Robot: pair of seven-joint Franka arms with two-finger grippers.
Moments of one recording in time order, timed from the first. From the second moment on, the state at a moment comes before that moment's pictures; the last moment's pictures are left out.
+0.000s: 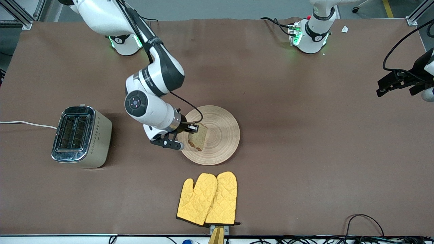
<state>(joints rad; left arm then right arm) 0.09 0.05 -0.15 -1.45 0.03 1.53 -0.07 0.53 0.58 0.00 -1.51 0.42 2.15 0.62</state>
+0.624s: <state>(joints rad) 0.08 0.07 -0.16 -1.46 0.03 1.53 -0.07 0.53 0.61 -0.01 -1.60 0.72 2.27 0.41</state>
